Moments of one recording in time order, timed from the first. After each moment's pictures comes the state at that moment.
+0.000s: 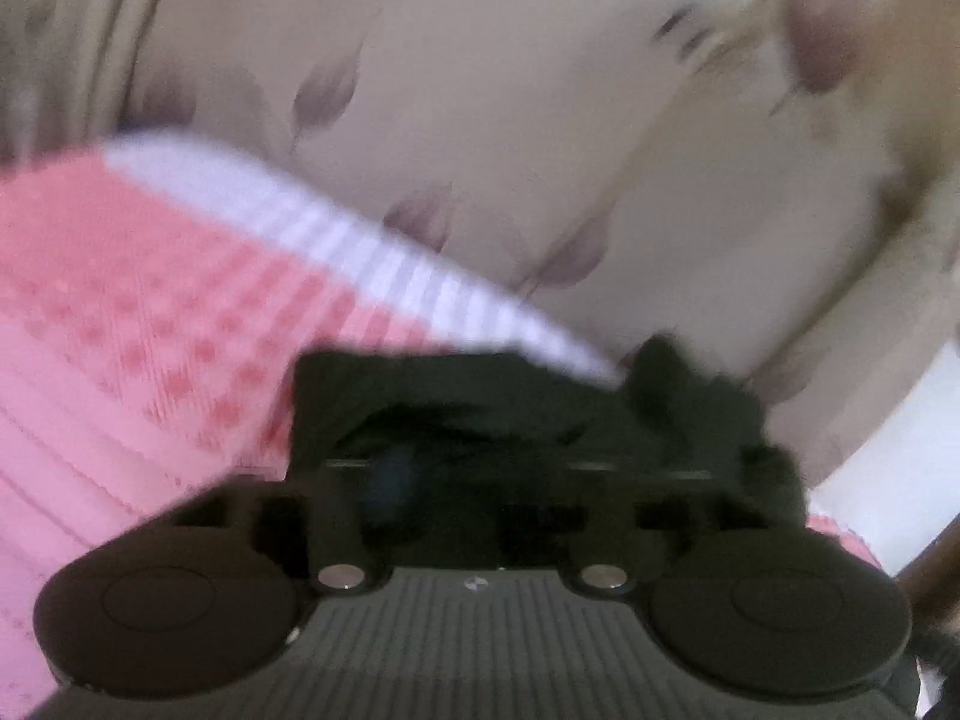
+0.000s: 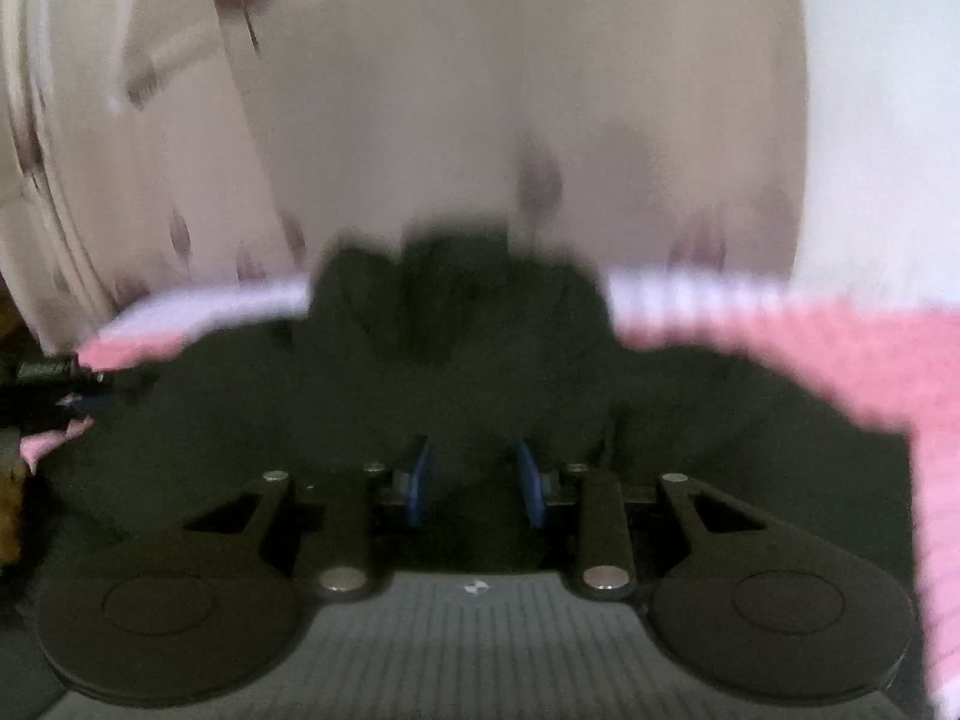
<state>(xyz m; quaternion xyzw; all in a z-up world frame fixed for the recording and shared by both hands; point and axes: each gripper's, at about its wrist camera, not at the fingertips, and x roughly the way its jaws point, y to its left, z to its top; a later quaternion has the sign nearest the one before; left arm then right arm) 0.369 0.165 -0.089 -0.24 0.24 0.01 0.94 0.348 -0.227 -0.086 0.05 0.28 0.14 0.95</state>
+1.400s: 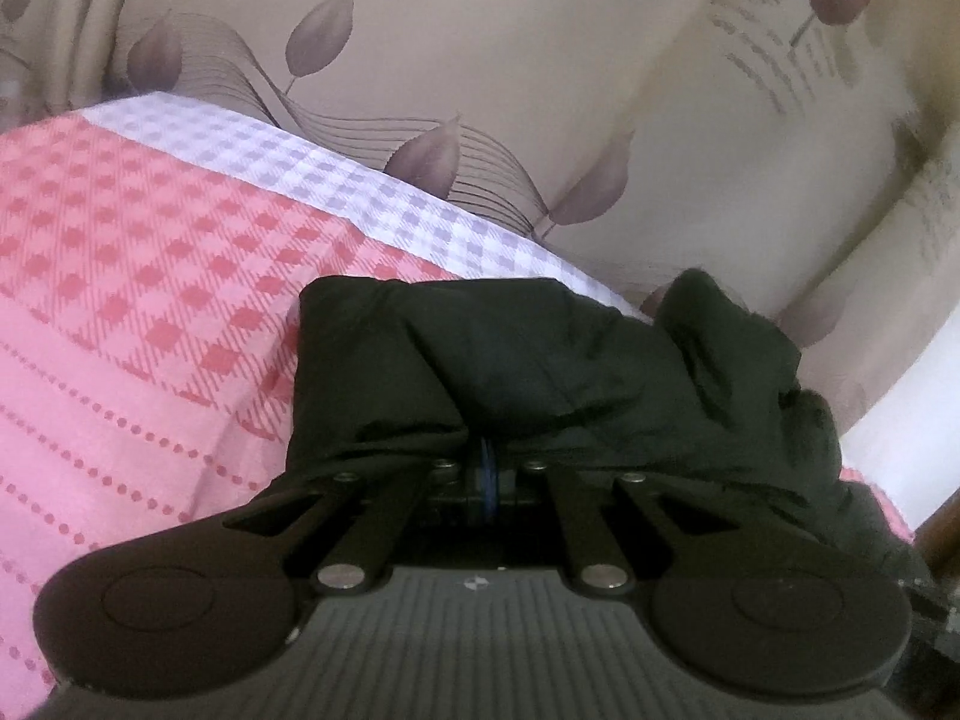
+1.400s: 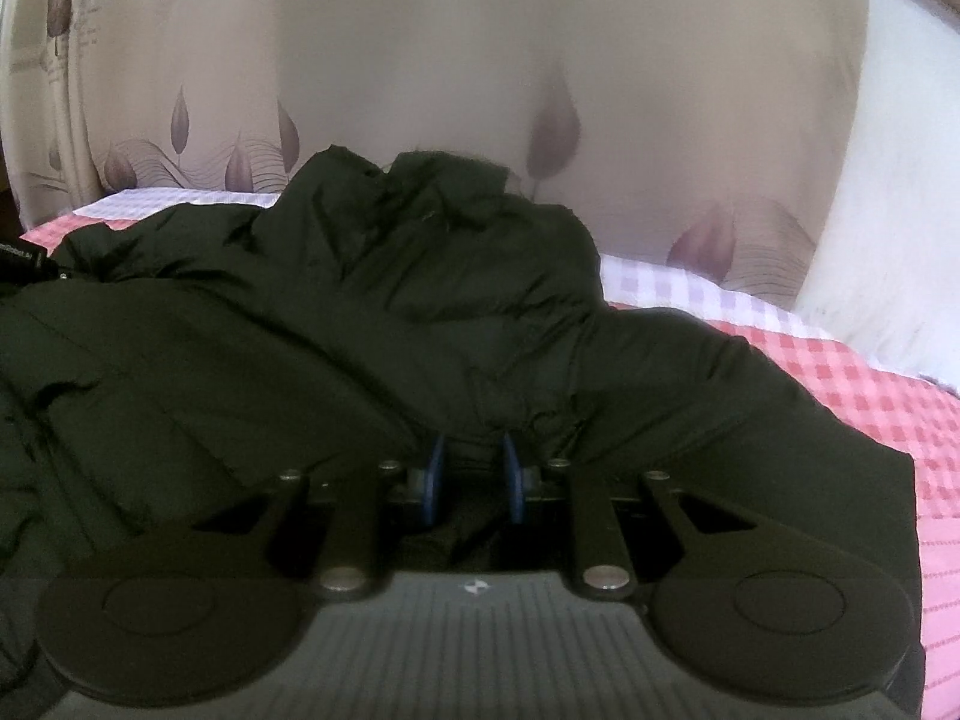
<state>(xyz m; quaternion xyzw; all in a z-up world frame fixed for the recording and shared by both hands) 0.392 0.169 -0.133 -0.23 0.30 -0.01 0.93 0.366 -0.221 -0.134 -0.08 0.29 0.15 0.94</state>
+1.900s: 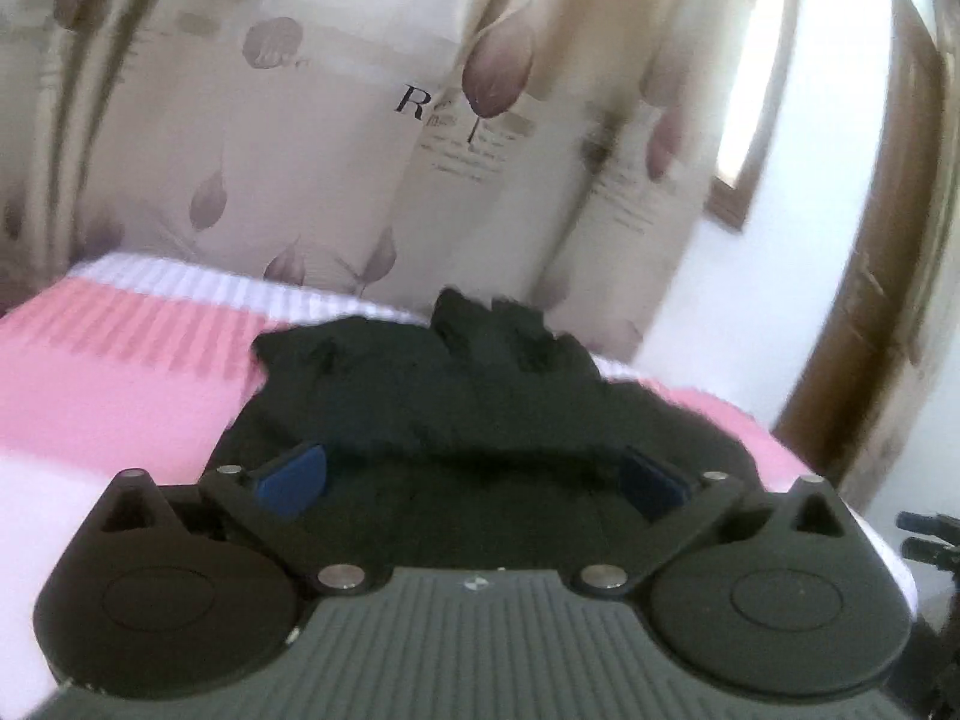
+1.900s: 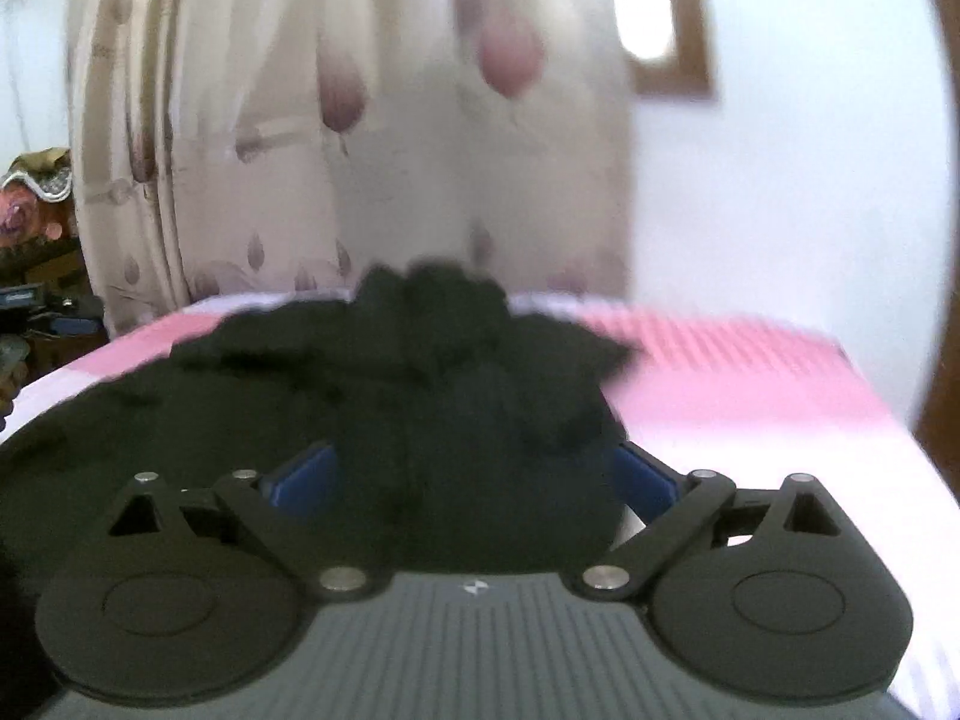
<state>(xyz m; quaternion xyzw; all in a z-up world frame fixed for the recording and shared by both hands) 0.125 0.166 -0.043 -0.12 0.21 -0.15 0.96 0.008 -0.363 -0.063 0.02 0.22 0.13 0.97</state>
